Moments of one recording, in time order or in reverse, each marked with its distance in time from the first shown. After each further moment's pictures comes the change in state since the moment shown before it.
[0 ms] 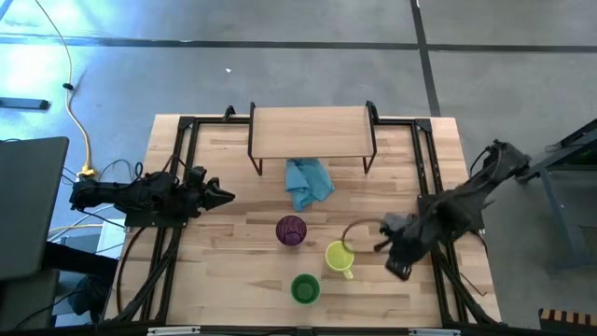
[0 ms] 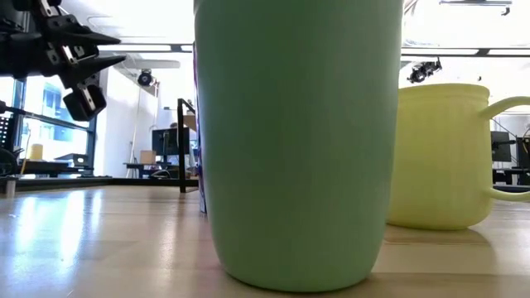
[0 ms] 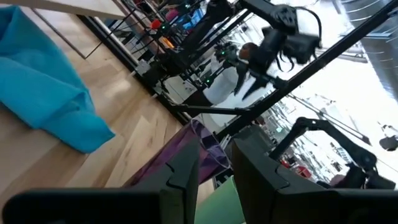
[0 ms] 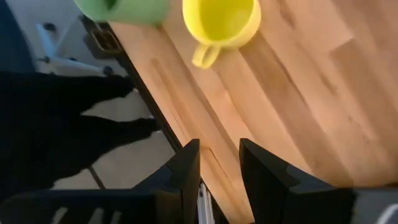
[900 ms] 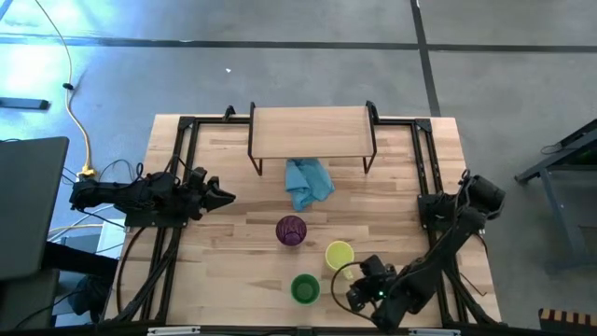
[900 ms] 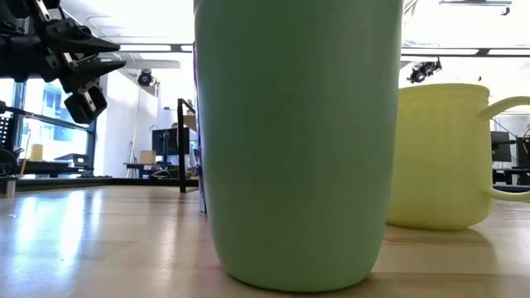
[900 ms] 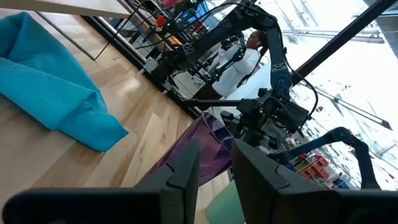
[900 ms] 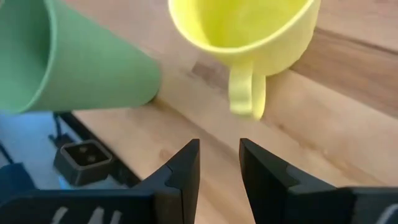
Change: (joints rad) left arm 0.000 0.000 0.000 -0.029 0.000 0.079; right arm 0.214 0.445 -0.152 0.505 0.517 0.642
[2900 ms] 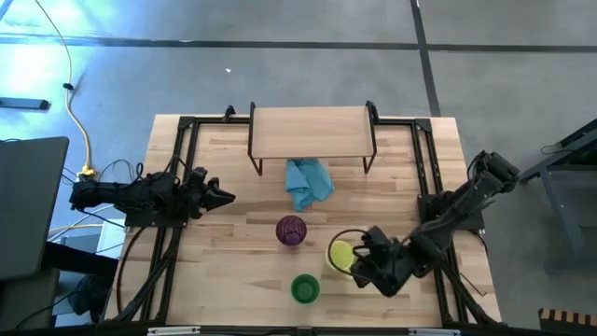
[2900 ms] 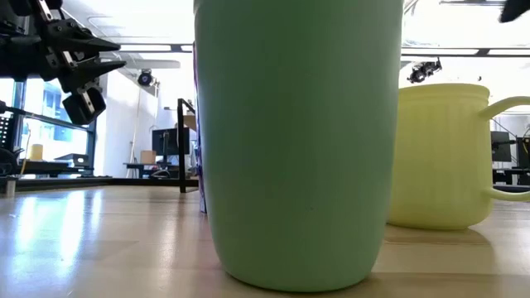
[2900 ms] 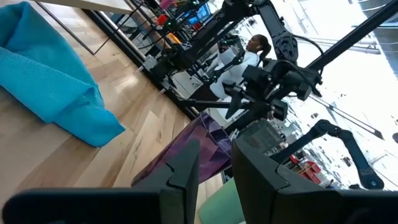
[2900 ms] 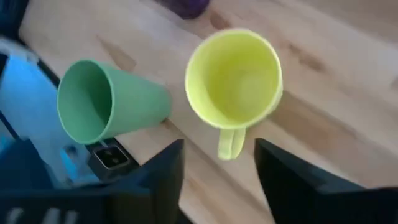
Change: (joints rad) left arm 0.000 0.000 0.000 0.002 -0.003 -0.056; right arm -0.146 -0.258 0.000 -0.151 -0.135 -0.221
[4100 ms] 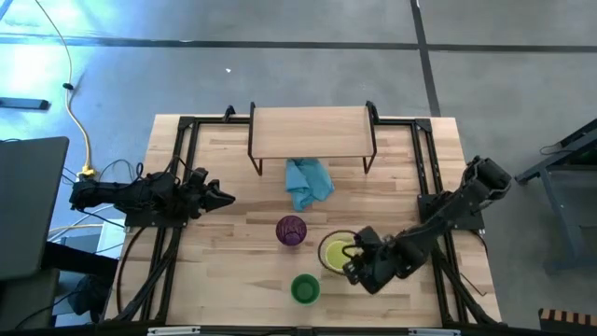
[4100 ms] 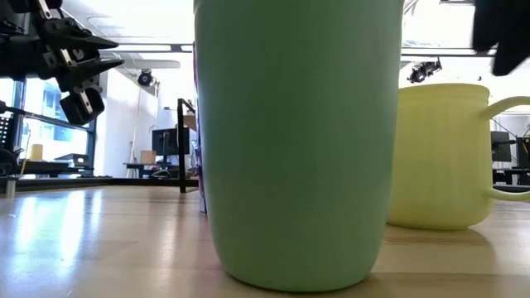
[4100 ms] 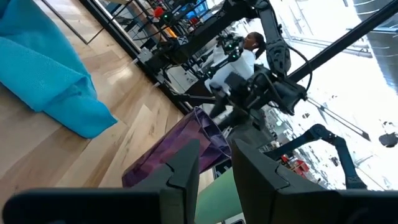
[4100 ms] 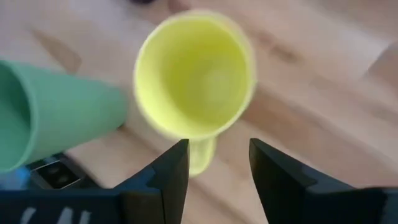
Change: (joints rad) left arm 0.000 0.000 0.000 0.001 0.027 -0.050; right arm -0.070 0.092 0.000 -0.053 -0.064 -0.046
